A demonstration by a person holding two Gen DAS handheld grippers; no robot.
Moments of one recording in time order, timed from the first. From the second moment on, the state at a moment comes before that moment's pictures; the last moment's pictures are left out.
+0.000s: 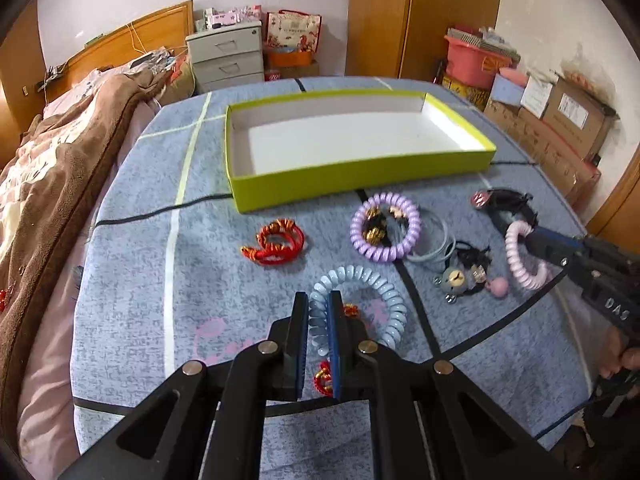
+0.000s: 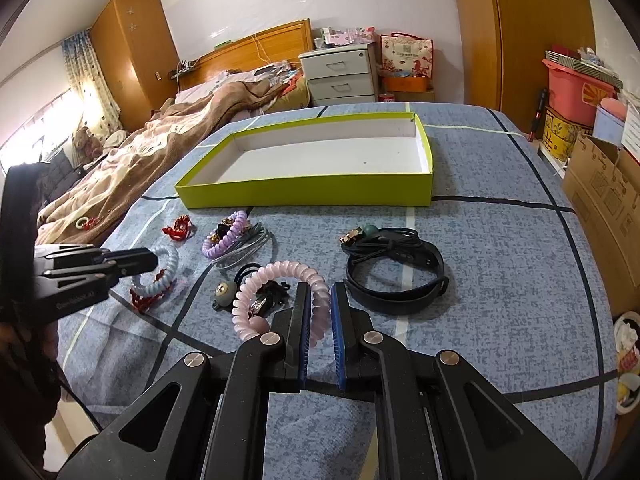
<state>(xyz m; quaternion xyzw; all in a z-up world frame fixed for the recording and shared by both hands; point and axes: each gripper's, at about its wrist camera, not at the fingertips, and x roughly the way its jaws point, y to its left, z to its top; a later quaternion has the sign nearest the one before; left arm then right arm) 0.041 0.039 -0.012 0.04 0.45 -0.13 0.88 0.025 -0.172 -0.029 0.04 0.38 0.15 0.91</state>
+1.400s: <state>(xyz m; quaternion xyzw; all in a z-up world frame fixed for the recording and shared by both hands) 0.225 0.045 0.002 -0.04 0.45 -0.11 0.88 0.228 -0.192 -0.008 0.01 0.42 0.08 0.90</state>
